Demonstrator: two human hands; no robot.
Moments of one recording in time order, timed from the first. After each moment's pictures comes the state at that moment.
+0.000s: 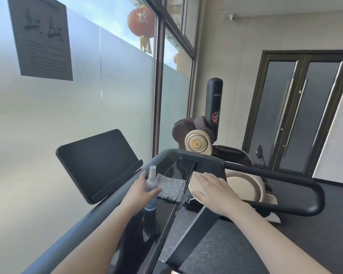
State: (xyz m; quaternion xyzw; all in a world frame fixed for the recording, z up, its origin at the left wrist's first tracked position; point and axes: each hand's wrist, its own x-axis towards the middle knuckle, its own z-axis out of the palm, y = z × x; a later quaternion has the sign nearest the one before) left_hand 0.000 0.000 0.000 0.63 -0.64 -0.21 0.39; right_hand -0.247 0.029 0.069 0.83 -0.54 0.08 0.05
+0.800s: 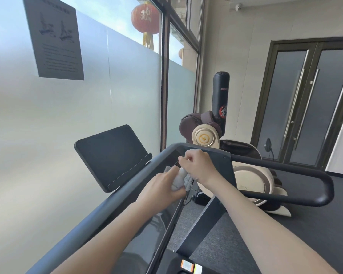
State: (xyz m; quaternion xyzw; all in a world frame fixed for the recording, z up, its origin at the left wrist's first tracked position) left_hand -0.047 0.088 0.052 0.53 -0.77 -0.04 0.35; right_hand -0.181 0.045 0.104 0.77 -0.48 0.39 -0.15
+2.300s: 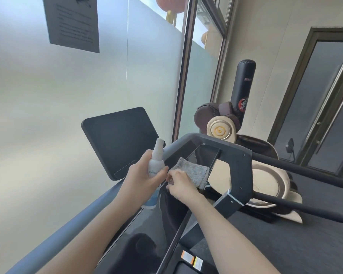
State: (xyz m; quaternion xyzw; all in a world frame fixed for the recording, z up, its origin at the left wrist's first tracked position) left_hand 0.007 0.097 0.047 0.57 -0.60 -0.13 0.55; right_hand -0.102 -0.033 -0.014 0.84 -0.49 0.19 -0.13
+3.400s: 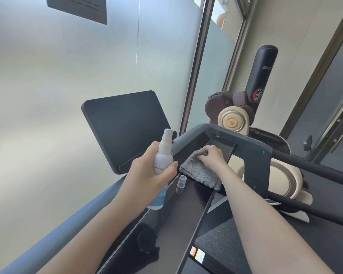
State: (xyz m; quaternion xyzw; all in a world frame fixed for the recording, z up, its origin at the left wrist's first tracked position) left_hand 0.023 0.078 0.036 0.56 -0.58 -0.15 0.57; right_hand -0.128 -0.160 -0.011 0.76 -0.57 0.26 -0.16
